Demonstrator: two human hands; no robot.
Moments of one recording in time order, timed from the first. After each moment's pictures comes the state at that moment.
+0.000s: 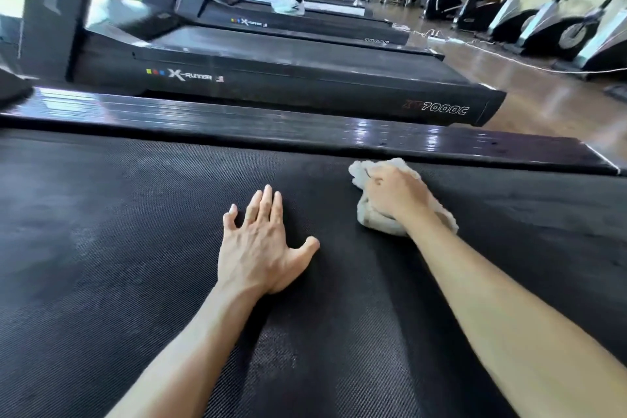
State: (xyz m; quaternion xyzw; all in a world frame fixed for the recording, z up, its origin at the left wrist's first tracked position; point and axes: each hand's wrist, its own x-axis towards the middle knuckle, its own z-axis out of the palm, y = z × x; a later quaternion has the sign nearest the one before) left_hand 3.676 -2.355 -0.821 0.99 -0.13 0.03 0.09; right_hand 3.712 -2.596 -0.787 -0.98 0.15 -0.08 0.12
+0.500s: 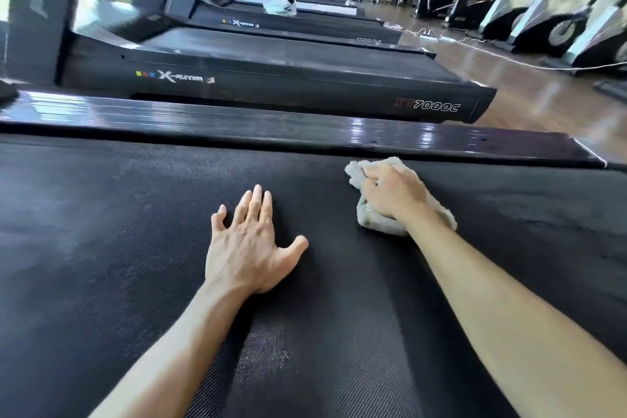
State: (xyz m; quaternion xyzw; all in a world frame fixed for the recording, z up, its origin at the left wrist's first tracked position) left_hand 3.675 -2.355 -0.820 0.99 -0.14 0.03 0.09; right_hand 3.709 -2.612 -0.788 -0.98 0.14 -0.08 0.14
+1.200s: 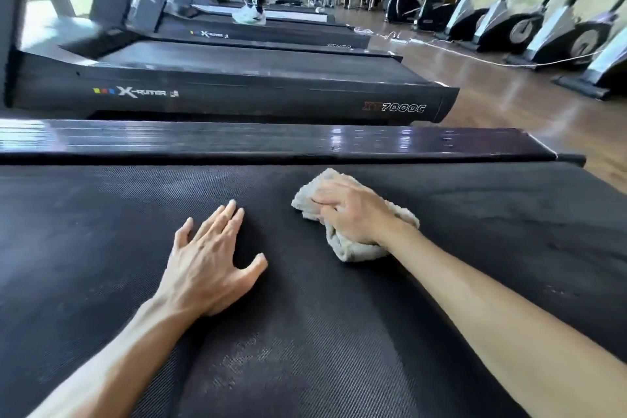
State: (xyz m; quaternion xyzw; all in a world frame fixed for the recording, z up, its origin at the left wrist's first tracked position) left_hand 3.676 -2.364 -0.811 0.98 -0.19 0.03 0.10; right_hand 3.700 -2.644 -0.810 -0.99 -0.05 -0.04 0.16
